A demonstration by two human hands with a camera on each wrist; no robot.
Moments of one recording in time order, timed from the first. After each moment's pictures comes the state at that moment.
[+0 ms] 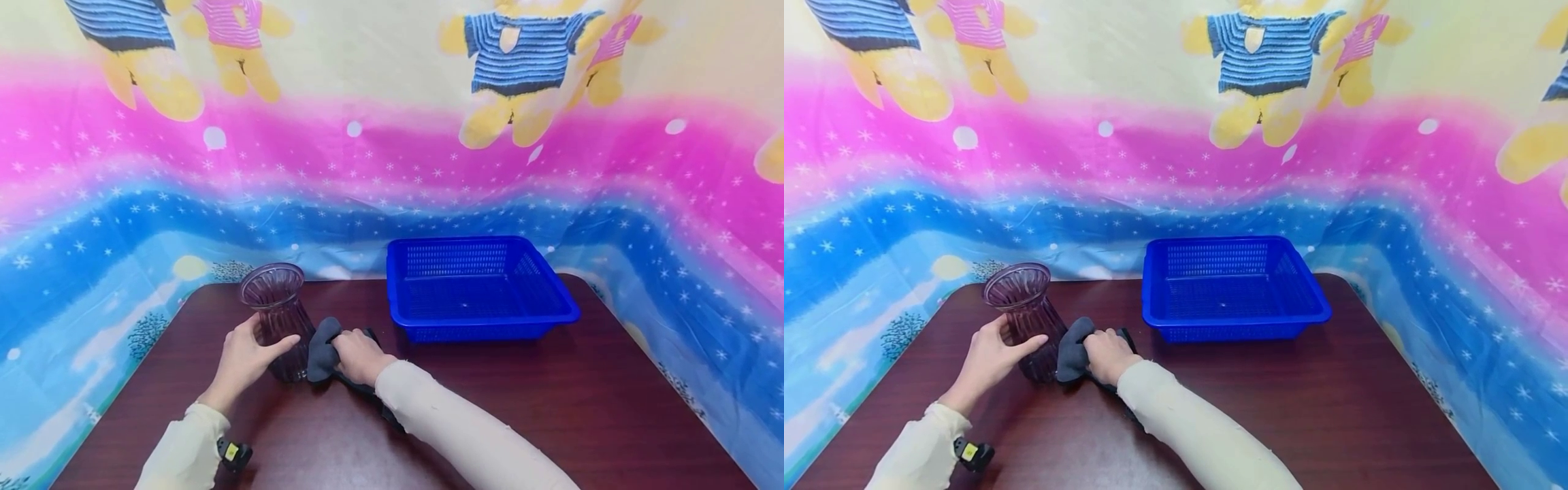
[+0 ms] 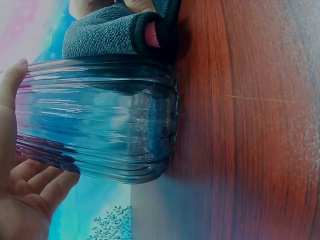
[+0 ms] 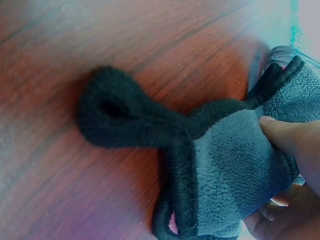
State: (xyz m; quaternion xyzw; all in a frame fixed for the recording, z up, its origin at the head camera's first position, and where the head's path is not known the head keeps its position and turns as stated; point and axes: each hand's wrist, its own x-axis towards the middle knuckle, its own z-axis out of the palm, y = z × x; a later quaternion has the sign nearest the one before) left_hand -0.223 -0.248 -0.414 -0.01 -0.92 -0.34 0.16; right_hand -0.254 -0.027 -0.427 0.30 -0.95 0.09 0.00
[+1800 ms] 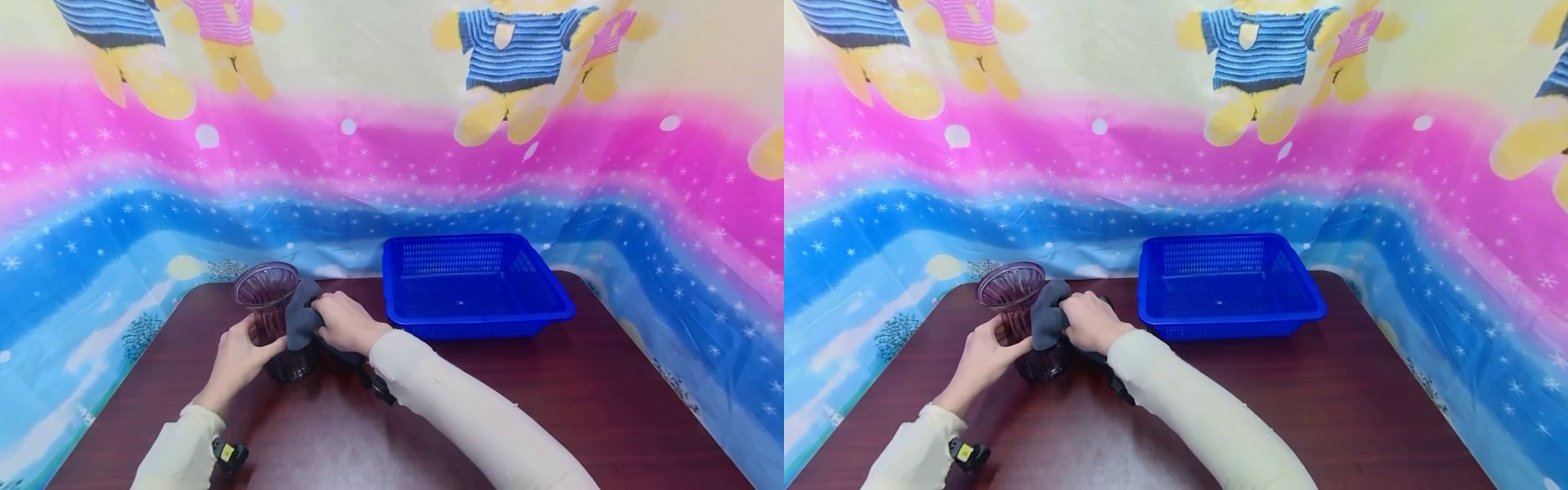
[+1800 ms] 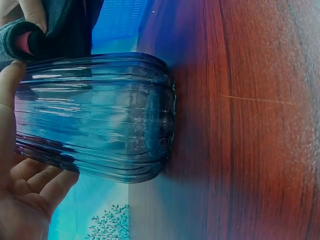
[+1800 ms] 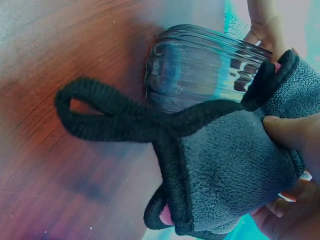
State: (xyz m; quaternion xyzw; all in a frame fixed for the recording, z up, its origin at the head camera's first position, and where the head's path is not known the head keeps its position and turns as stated) left_hand -0.224 -0.250 -0.416 -0.02 -0.92 -0.35 0.16; right_hand -0.263 -0.032 -0.351 0.35 -0.93 0.13 0.04
